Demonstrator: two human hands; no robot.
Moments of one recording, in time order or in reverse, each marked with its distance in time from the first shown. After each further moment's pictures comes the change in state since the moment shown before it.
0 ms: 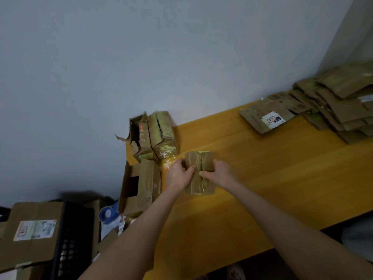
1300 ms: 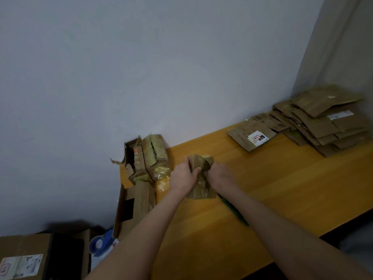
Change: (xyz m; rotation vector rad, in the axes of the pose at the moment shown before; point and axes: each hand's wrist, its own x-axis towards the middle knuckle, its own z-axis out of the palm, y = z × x) left_hand 0.003 0.061 -0.014 0.286 0.062 0.248; right_hand -0.019 -0.032 -0.049 -0.094 0.249 0.094
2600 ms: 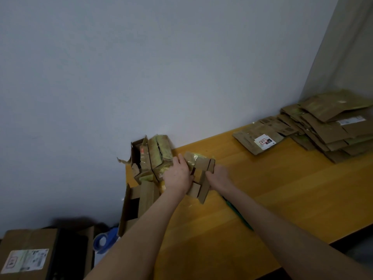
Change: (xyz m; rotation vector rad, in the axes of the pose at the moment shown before) left_hand 0.008 -0.026 -0.007 0.466 0.049 0.002; right_hand -0.002 -0.009 0.006 0.528 -0.098 -0.045
